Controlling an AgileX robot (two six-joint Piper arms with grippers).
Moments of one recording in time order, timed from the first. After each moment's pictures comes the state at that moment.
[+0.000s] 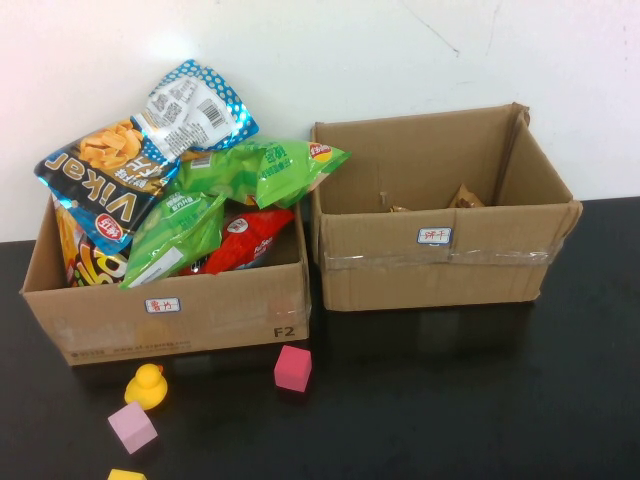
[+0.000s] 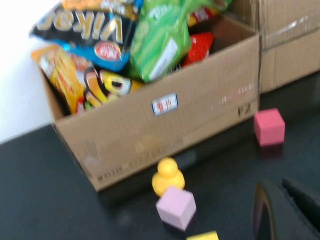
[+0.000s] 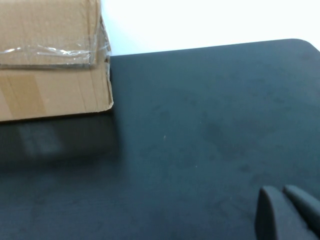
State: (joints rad) right arm -0.07 -0.01 0.03 -0.07 0.41 0.08; left arm -0.01 -0.02 -0.19 -0.40 0.64 0.56
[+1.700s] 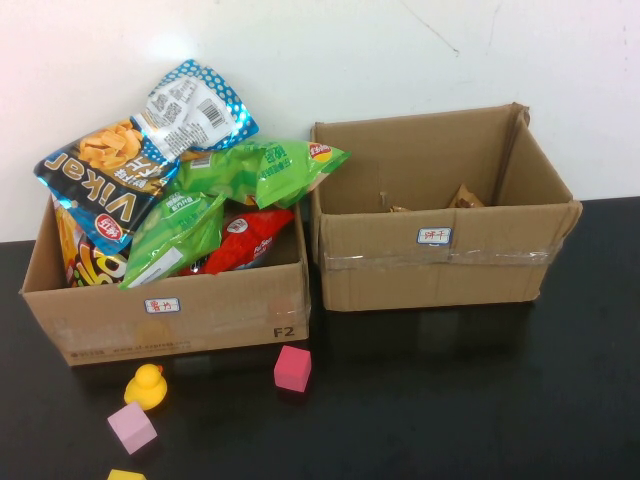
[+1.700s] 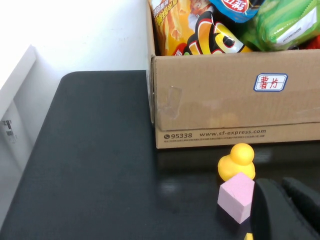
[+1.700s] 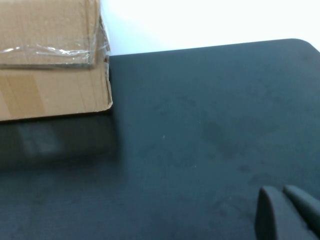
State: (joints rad) right arm -0.07 -0.01 0.03 -0.07 0.41 0.08; left arm -0.01 -0.02 0.02 0.11 0.37 -0.17
